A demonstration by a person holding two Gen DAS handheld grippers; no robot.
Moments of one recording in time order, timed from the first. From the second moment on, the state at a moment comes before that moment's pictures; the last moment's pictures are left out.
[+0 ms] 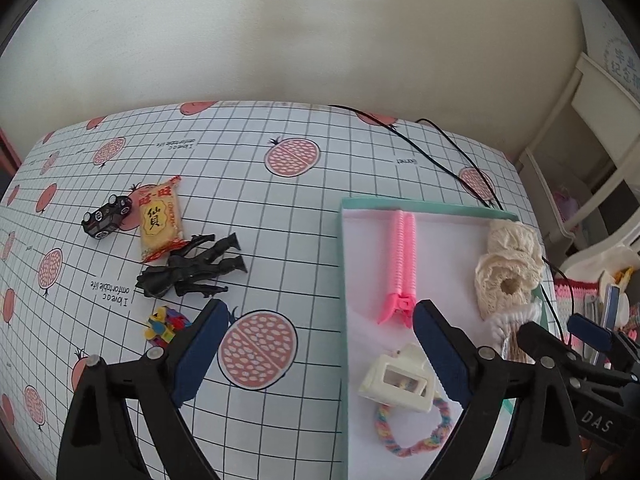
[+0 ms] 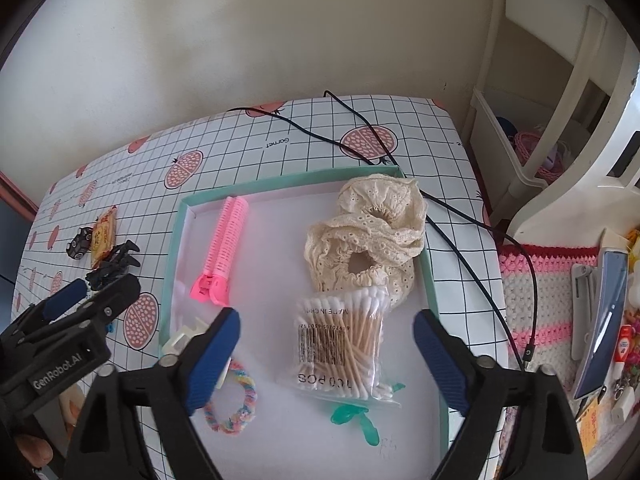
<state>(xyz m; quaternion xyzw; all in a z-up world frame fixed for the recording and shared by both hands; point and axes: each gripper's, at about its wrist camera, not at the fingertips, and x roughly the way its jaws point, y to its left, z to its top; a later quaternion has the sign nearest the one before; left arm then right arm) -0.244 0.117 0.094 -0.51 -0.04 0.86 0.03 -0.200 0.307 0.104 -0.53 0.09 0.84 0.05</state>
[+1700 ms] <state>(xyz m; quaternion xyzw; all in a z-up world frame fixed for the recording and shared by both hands) -0.242 -0.113 0.103 -0.47 -0.16 0.86 -0.11 -0.249 0.117 0.097 -0.52 0.07 0.85 -0.08</state>
